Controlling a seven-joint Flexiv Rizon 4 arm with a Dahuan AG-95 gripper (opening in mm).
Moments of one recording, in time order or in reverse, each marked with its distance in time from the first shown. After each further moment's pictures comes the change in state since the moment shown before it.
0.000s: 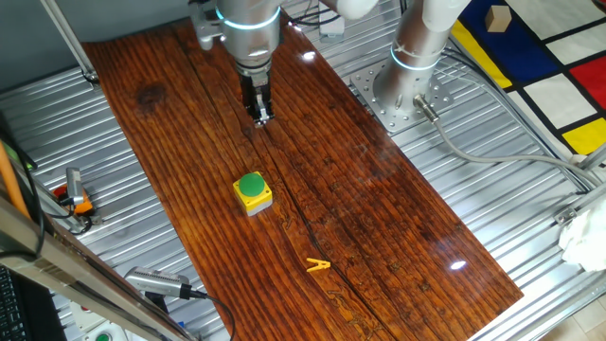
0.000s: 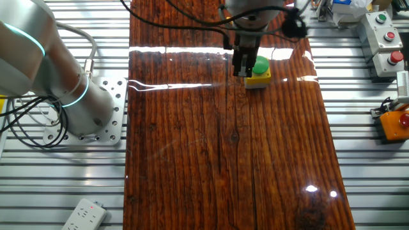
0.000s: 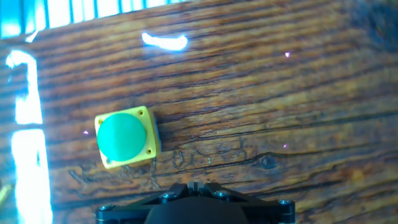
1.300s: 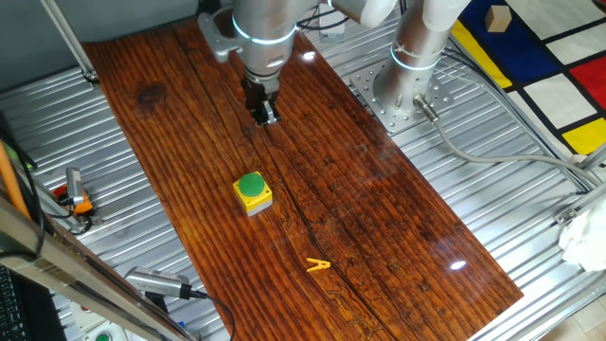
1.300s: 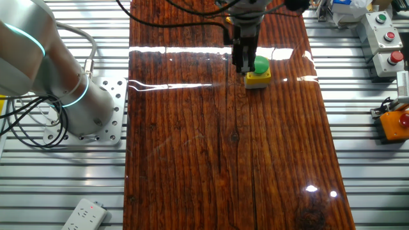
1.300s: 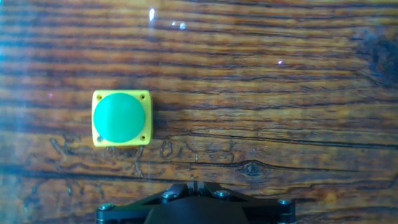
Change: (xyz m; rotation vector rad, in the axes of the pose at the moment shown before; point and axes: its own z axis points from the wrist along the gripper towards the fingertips) arm 0.002 -0.001 0.000 0.078 -0.085 -0.019
